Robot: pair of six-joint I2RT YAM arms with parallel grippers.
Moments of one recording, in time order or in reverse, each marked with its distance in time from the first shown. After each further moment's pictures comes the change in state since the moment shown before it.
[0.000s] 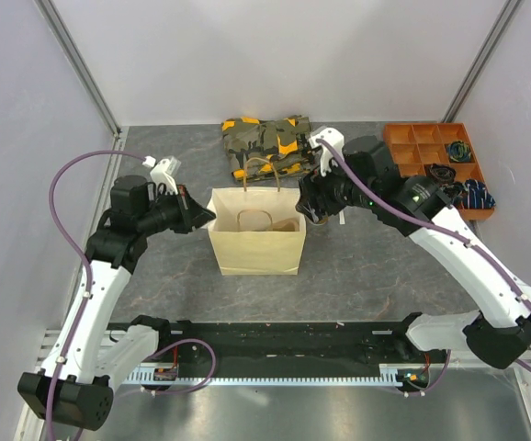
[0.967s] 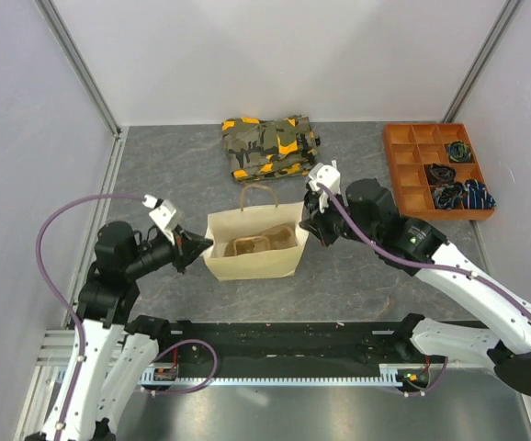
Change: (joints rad) left arm -0.007 -0.346 -0.219 0.072 0.148 0.341; right arm 0.079 -0.198 -0.407 0.307 -0.019 -0.016
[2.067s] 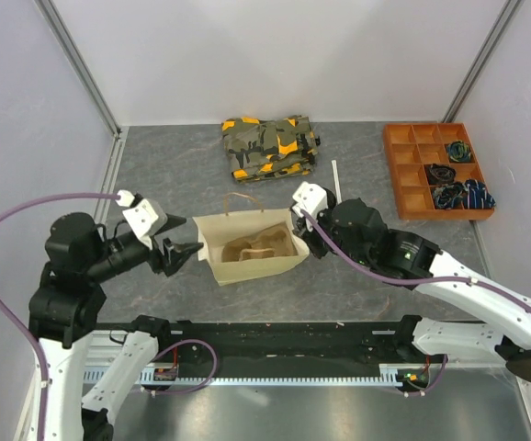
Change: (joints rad) left arm -0.003 0.039 0.425 -0.368 0.025 0.317; right arm 0.228 -0.071 -0.081 0.057 0.228 -0.127
